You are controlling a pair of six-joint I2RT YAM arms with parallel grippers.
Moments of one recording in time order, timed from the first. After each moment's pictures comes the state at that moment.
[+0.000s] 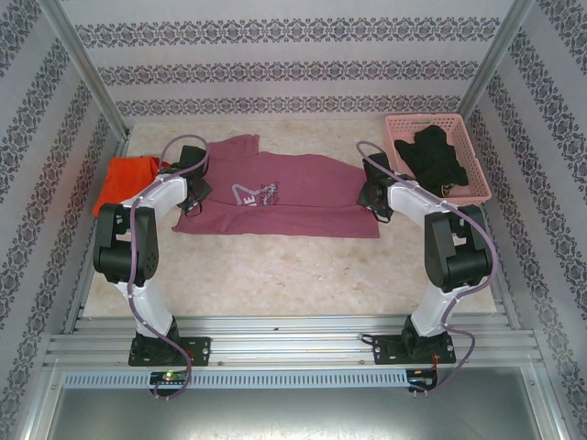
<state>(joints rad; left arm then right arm) -0.07 1.84 1.27 -0.56 -0.25 -0.87 0.20 1.77 1.14 -0.48 0.17 0.68</state>
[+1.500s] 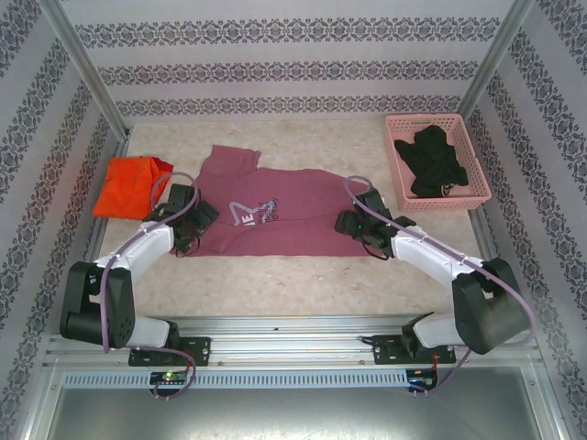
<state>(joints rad) -0.11 1.40 0.82 -0.43 -0.06 -1.00 0.43 1.38 0.78 -0.34 0.09 0.69</state>
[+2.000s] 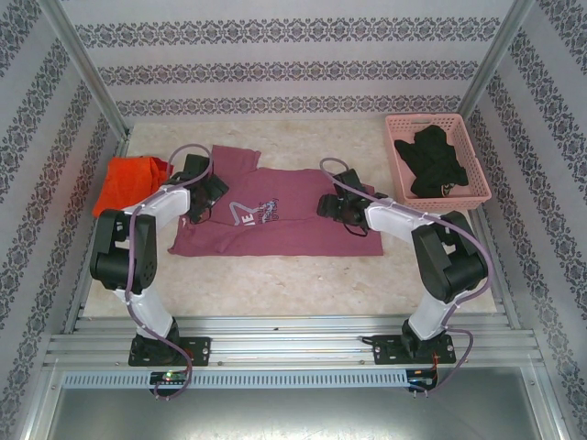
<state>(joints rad) -0.11 1.77 1.12 -0.39 -0.06 -0.98 0.44 1.73 1.01 -0.25 0.03 0.65</state>
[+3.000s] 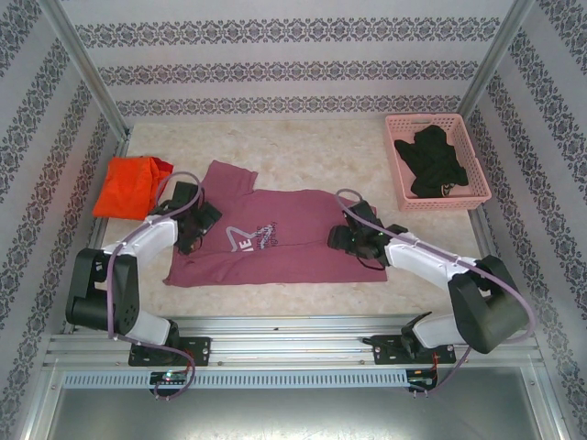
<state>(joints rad) -0.12 1.48 0.86 -0.46 -0.04 -1.01 0.51 1.38 0.72 -0.35 0.02 0.73</state>
